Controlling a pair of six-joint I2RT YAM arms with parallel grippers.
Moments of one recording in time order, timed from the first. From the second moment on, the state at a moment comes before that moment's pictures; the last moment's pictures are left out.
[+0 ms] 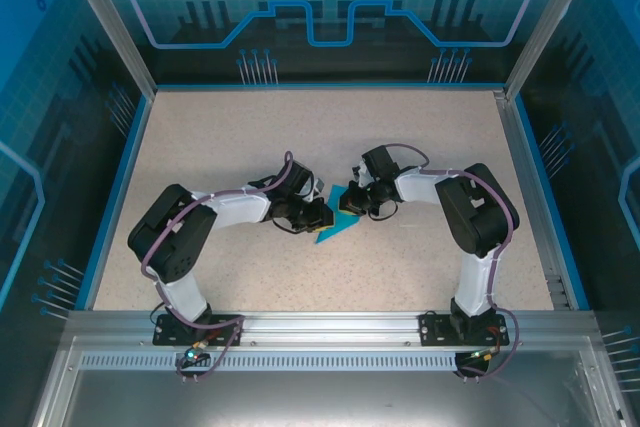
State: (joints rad) left arm -0.58 1.75 0.91 -0.18 0.55 -0.82; right arm 0.46 1.92 1.03 -0.22 -0.55 0.71
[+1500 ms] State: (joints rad) left arm -0.60 1.74 0.88 -0.24 0.52 -0.82; right arm 0.46 1.93 1.03 -0.22 -0.55 0.72
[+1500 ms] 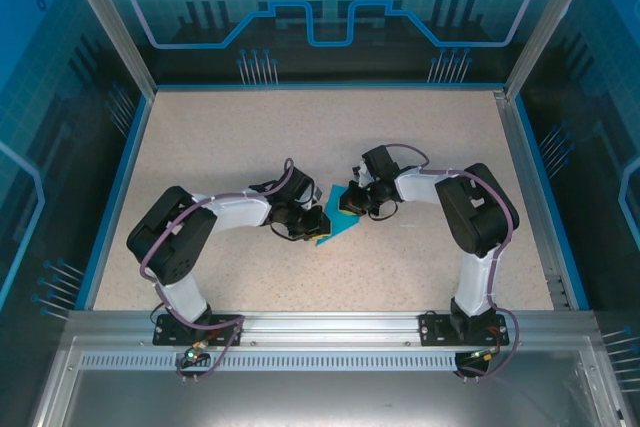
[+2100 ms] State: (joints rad) left arm -0.60 1.75 0.88 -0.28 0.46 -0.82; right arm 0.46 1.93 1.04 -0.23 -0.56 0.72
